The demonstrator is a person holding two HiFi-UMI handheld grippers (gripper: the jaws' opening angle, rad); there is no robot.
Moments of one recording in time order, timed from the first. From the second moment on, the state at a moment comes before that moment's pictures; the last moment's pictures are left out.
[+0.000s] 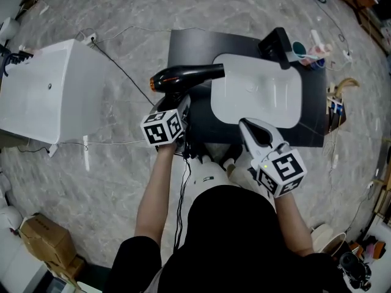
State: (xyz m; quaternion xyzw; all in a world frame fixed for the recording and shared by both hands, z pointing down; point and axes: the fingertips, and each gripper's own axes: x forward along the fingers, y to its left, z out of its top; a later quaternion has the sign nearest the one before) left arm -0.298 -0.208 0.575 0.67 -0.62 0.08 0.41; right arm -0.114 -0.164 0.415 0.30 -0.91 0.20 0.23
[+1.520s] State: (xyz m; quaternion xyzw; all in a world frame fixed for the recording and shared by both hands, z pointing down) left arm -0.290 -0.245 0.642 0.66 -0.62 0.13 0.41; right arm -0.112 -0.170 0.445 0.30 -0.89 0.23 0.25
